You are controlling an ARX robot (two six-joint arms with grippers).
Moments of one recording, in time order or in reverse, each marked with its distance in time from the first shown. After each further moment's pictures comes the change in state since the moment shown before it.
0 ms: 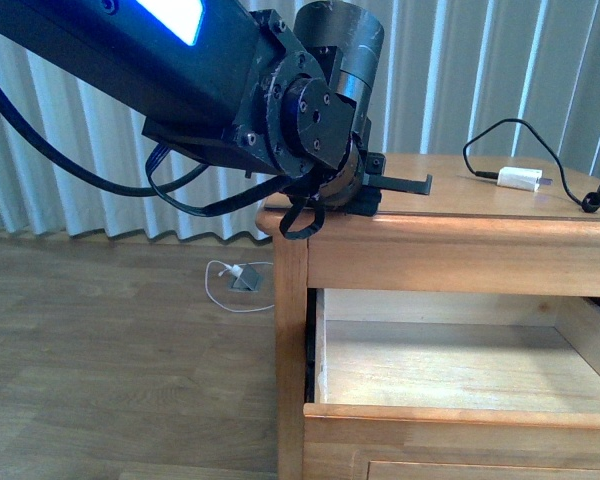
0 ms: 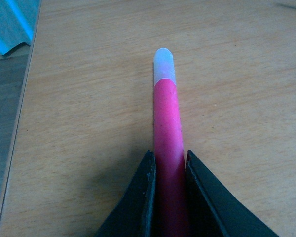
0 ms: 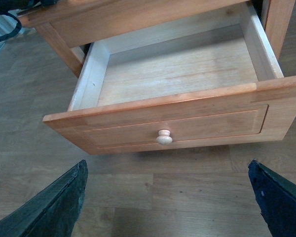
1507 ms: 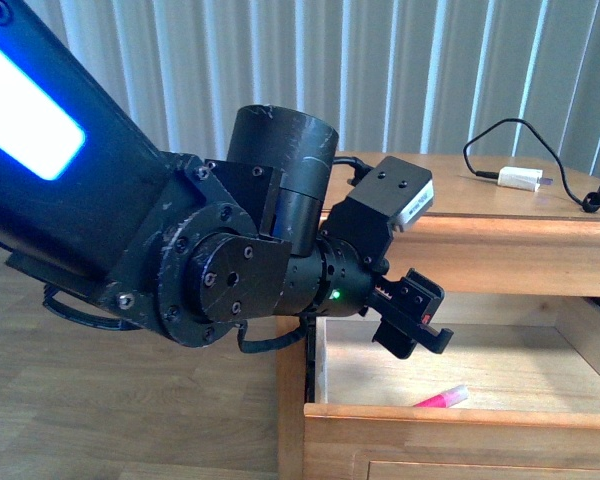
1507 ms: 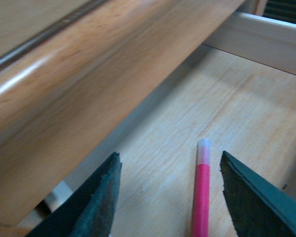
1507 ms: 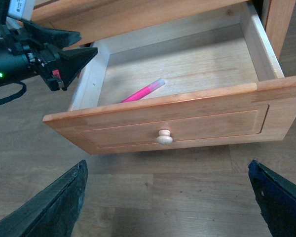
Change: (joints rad) left arm -0.012 -0.185 -0.537 0.351 0.430 0.320; right arm 0.000 0.000 0.000 0.000 0.000 0.000
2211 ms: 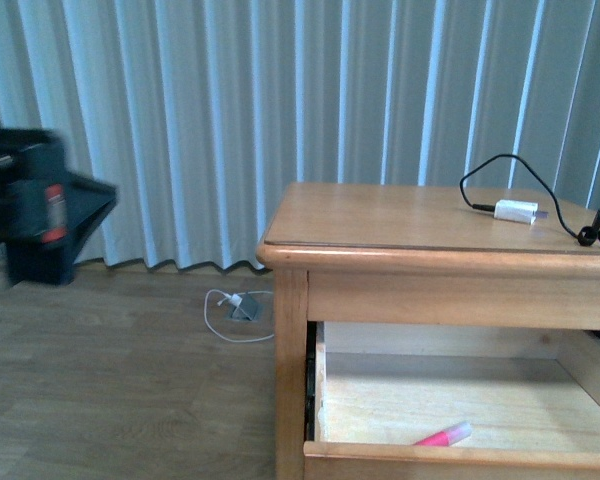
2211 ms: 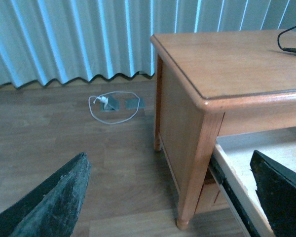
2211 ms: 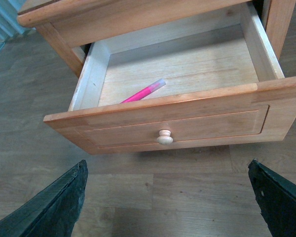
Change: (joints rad) left arm 0.306 -0.934 -0.781 0.125 -0.189 -0.286; right arm 0.000 0.000 0.000 0.000 0.000 0.000
